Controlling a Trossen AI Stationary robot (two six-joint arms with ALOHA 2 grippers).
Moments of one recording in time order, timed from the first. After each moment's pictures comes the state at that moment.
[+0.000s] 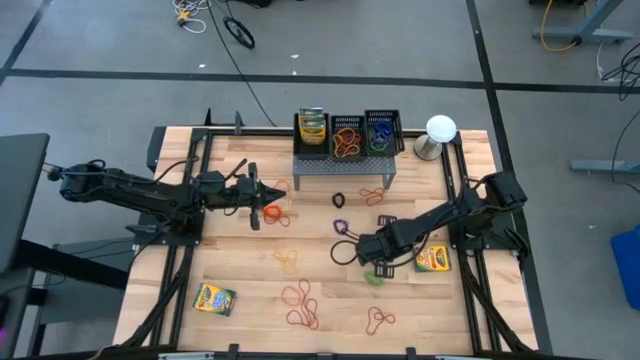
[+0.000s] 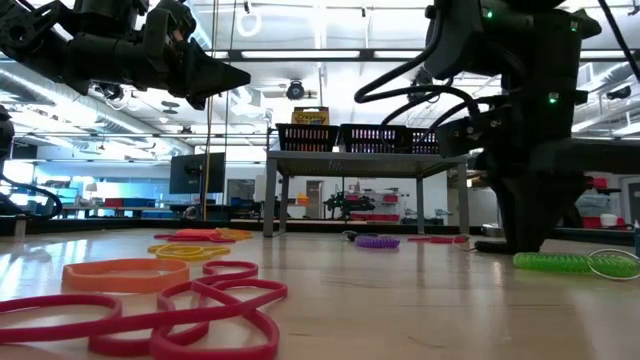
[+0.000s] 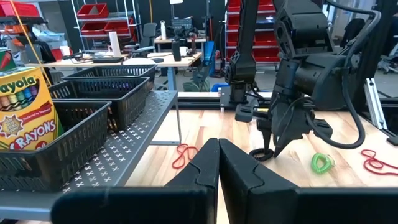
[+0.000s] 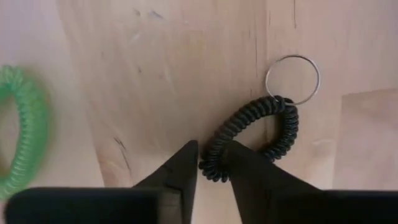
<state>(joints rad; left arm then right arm) 0.07 0.97 0.26 0.71 -0.09 0.07 0.29 1.76 0.98 -0.74 0.16 0.39</state>
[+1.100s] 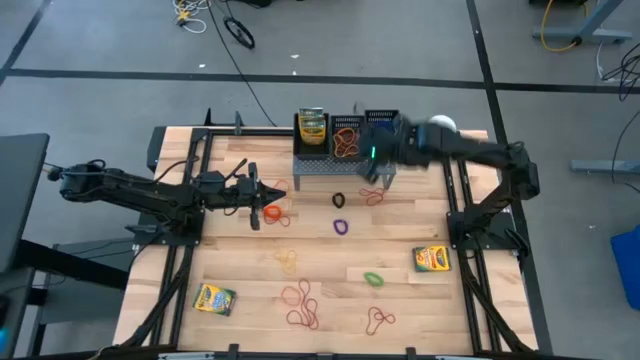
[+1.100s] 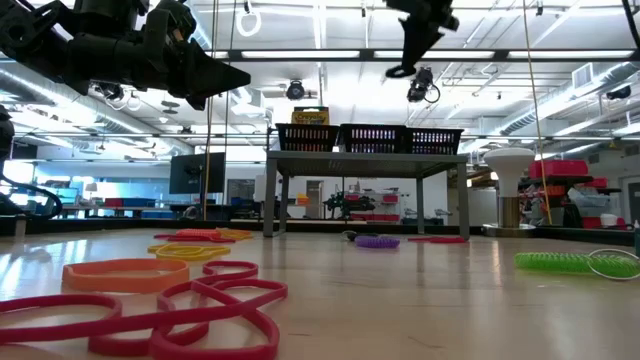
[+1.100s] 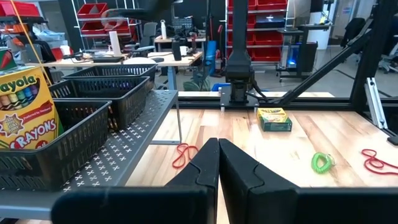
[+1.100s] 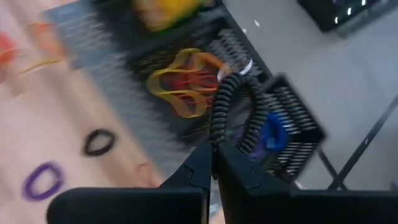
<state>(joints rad) 0.07 0.97 0.26 0.71 -0.09 0.07 -0.17 1.59 1.77 -1.28 0.52 0.25</state>
